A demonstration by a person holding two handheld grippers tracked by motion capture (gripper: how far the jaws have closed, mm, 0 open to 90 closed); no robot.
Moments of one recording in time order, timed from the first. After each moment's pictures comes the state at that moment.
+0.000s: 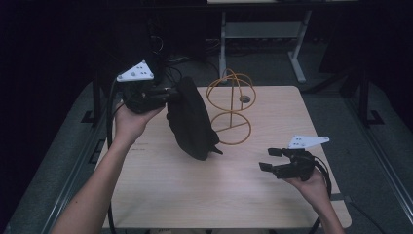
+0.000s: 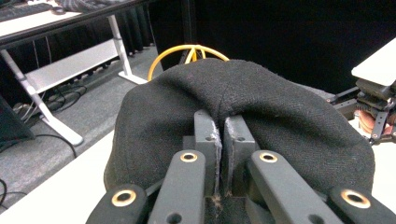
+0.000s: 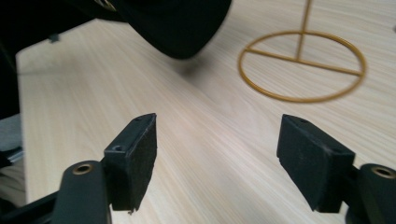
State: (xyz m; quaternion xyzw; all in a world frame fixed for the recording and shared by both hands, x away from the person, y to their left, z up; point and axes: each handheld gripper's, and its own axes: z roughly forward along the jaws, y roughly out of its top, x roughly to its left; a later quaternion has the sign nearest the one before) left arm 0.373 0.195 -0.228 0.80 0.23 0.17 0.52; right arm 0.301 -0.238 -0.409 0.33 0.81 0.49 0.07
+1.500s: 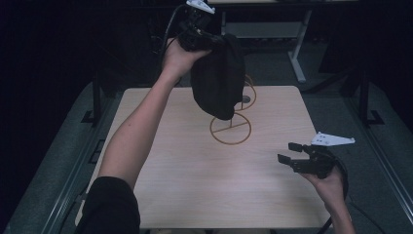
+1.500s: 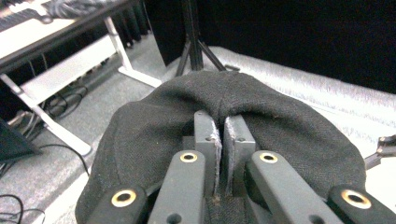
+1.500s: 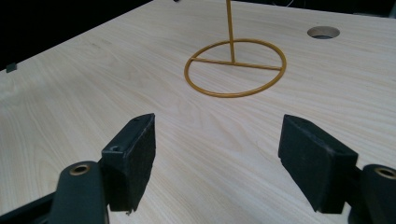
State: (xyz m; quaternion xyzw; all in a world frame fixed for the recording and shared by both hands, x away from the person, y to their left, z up) left arm 0.488 0.074 -0.150 0.85 0.21 0.17 0.46; right arm 0.302 -0.287 -0.410 0.39 0.77 0.50 0.11
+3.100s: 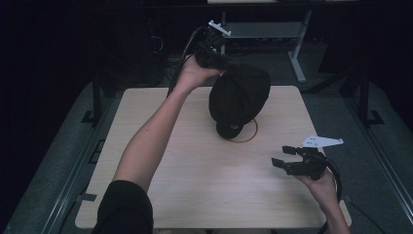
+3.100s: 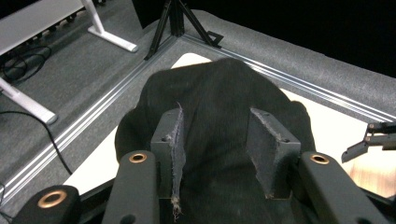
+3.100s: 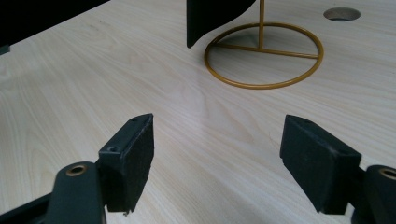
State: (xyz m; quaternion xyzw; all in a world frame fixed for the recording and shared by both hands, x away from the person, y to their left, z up) left arm 0.502 0.046 -0.206 0.87 0.23 0.11 0.41; right arm 0.306 -0.272 -0.423 0.39 0.78 0.48 0.10
